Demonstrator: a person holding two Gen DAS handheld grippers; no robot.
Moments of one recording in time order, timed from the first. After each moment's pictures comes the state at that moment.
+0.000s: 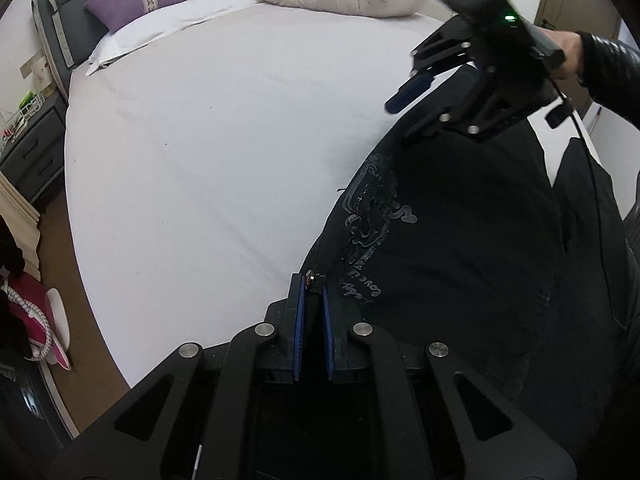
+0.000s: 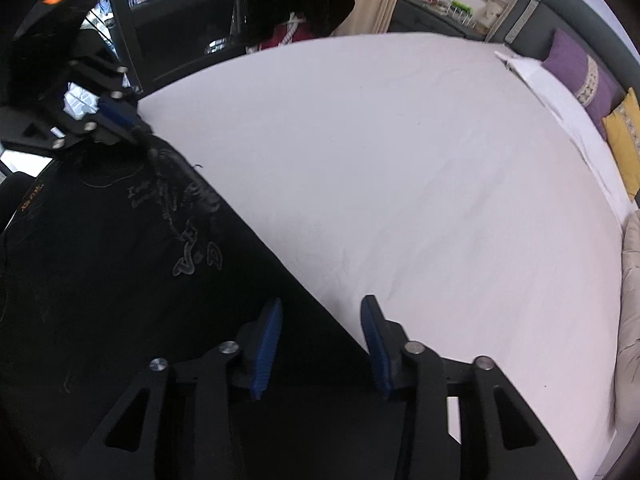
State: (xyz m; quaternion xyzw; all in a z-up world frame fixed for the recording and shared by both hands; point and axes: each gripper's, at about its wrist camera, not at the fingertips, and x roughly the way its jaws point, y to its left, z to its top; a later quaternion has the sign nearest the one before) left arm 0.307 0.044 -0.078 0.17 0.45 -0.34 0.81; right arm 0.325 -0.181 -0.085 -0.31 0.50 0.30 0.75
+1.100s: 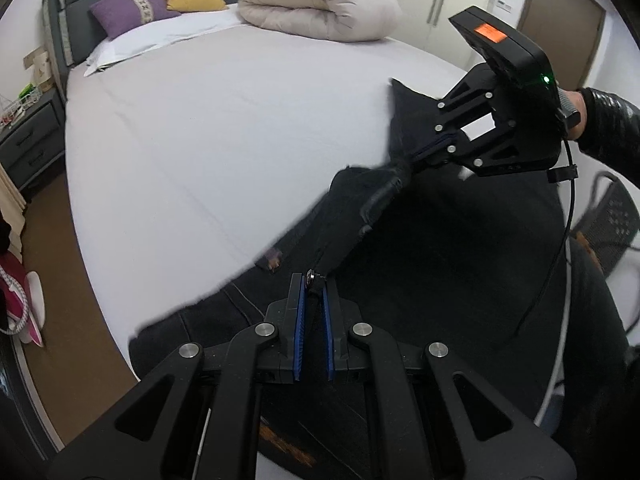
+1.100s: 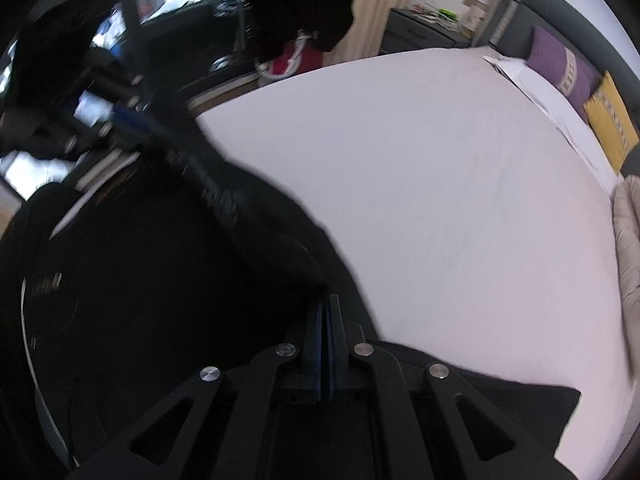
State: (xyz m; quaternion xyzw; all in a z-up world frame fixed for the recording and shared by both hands) left arm 0.177 0.079 -0.031 0.11 0.44 -0.38 0.81; right arm 0.163 -0.152 -0.044 -0.29 0.48 0.29 0.77
